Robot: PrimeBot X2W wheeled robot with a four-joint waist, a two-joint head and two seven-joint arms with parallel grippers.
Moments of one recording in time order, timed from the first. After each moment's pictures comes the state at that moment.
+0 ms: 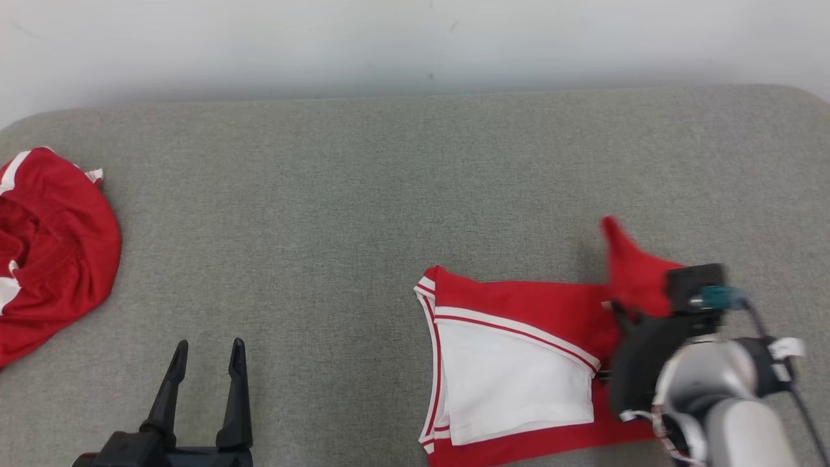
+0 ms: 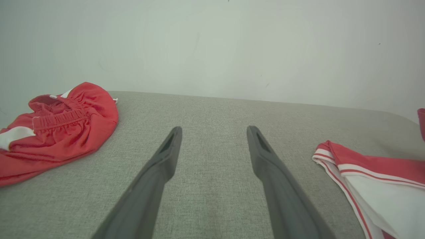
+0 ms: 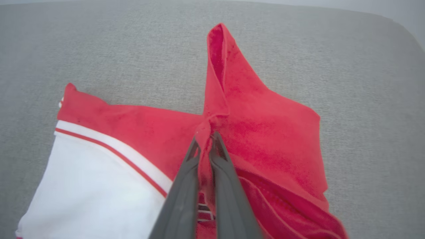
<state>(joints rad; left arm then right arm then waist) -0.01 0.08 -0.01 0.07 -0.21 -0.12 -0.26 -0.18 -0.08 -0.05 -0.09 0.04 0.13 0.69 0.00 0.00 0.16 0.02</state>
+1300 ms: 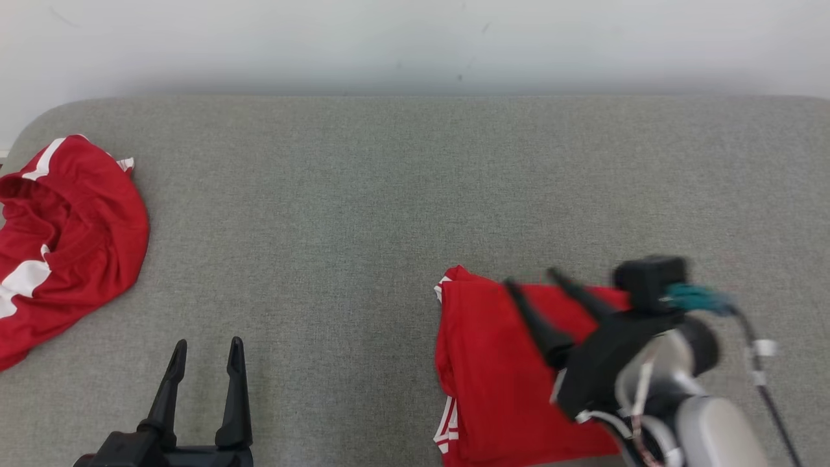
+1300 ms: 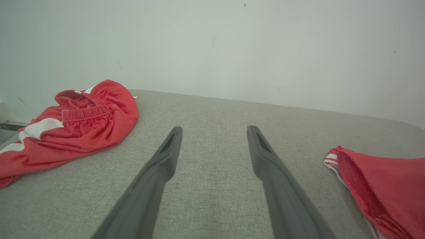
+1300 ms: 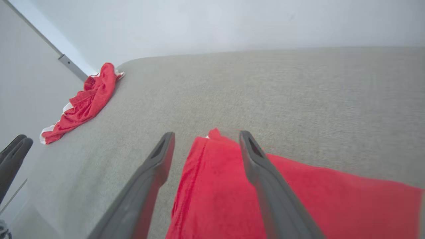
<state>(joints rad) -0.01 0.06 0.00 0.07 -0.22 -0.13 -0.26 -0.20 -0.05 0.16 -0.14 0.31 0.13 0.60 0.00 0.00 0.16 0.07</state>
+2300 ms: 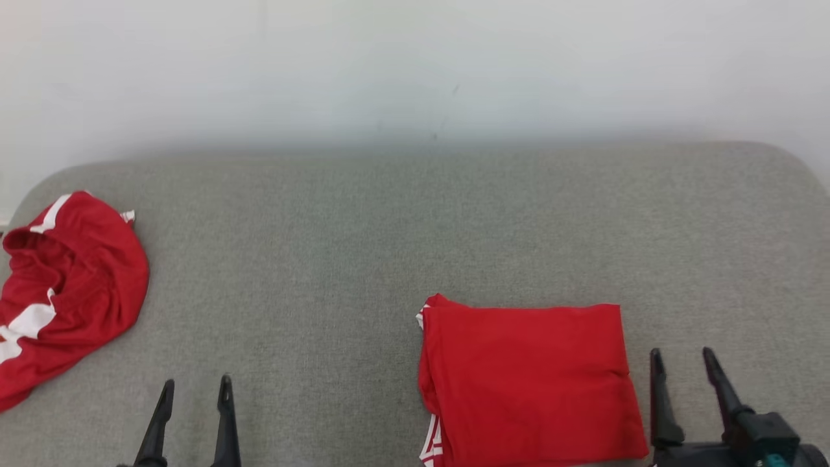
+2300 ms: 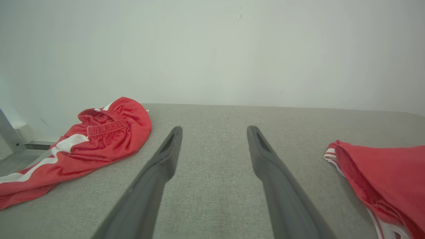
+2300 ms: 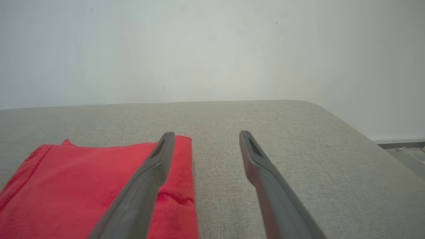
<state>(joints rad) 0.06 0.05 0.03 0.08 -0.12 -0.09 -0.26 0.02 -0.05 -0.19 0.17 0.00 0.13 -0.26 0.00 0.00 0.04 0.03</state>
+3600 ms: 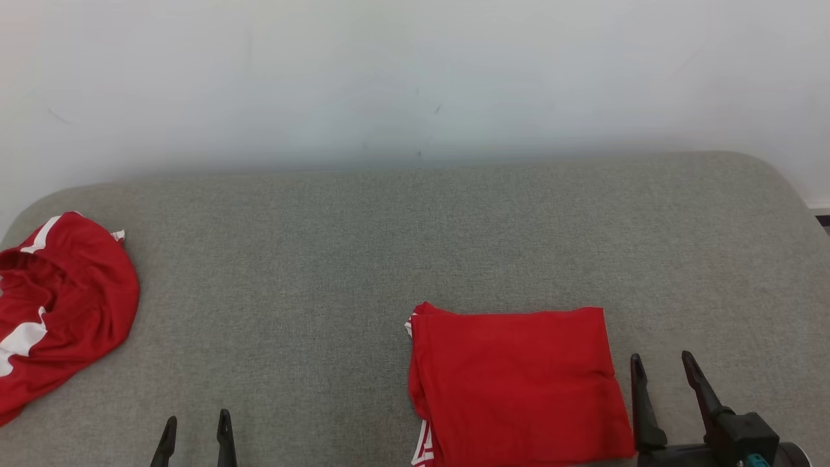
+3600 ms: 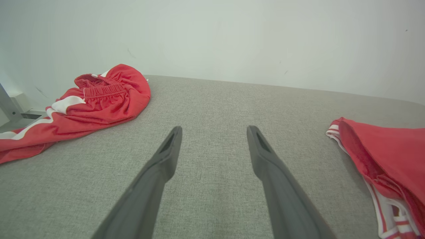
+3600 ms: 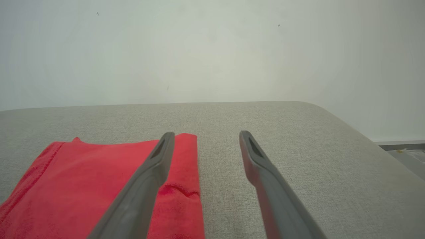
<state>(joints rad) 0.09 0.05 0.04 0.20 -0.17 -0.08 -0.26 0.02 -0.05 -0.14 0.22 0.00 0.13 -0.26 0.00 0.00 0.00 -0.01</state>
